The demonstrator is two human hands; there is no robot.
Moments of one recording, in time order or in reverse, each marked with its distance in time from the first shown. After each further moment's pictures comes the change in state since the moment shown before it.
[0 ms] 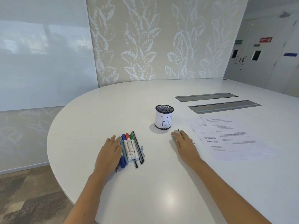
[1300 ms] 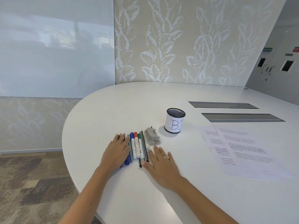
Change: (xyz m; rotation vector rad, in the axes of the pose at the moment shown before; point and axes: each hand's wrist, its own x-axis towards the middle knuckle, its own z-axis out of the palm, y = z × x) left_hand 0.004 -0.017 0.012 0.515 -0.261 0.103; right_hand -0.050 -0.098 0.021 -0.199 -0.442 -0.262
